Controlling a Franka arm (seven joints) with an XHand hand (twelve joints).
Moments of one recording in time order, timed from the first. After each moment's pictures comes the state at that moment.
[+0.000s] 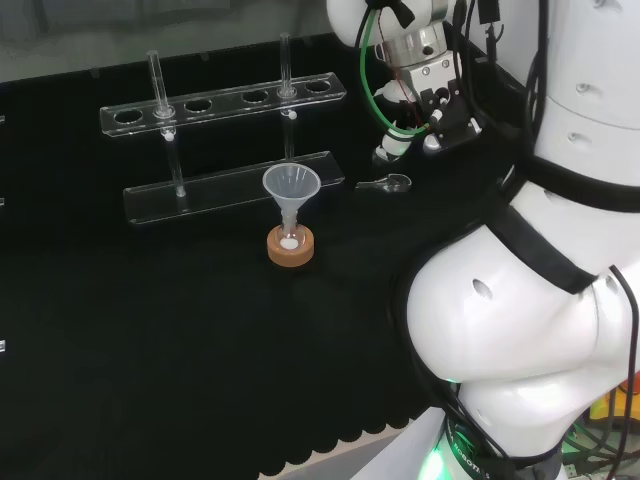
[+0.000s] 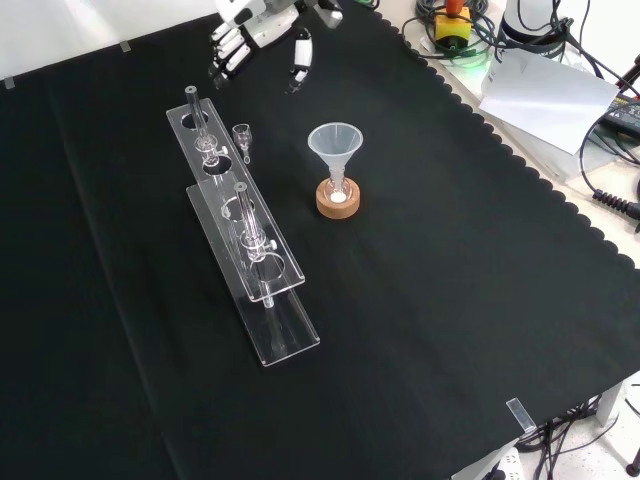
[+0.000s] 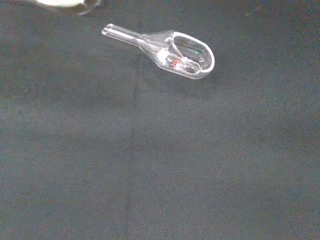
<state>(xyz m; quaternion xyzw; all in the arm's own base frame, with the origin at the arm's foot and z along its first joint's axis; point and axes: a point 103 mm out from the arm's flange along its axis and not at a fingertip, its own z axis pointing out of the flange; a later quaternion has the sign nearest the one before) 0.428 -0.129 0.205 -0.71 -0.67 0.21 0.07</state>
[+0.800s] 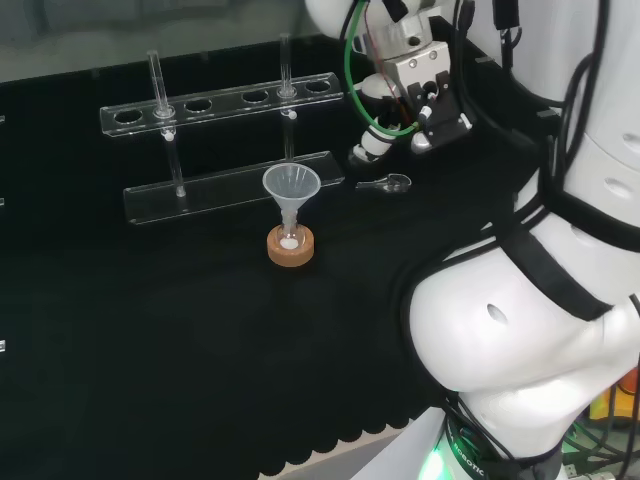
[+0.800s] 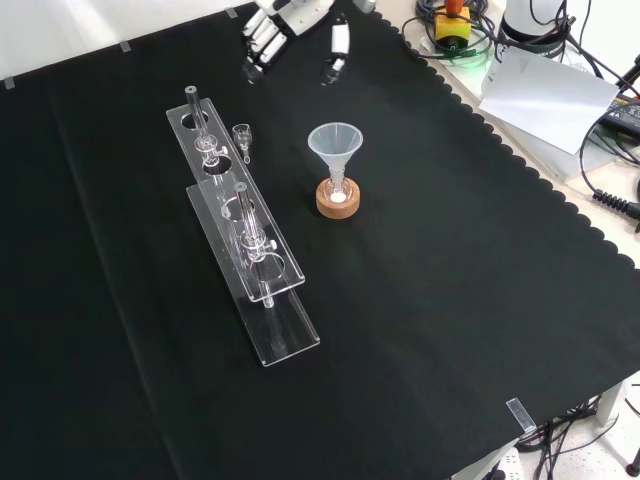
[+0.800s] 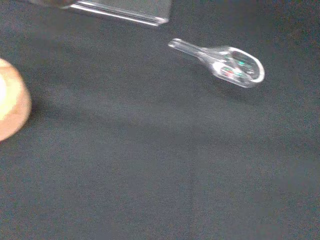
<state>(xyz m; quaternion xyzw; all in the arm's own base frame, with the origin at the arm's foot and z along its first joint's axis) 0.391 -0.072 0.245 -0.68 -0.71 0.19 0.07</state>
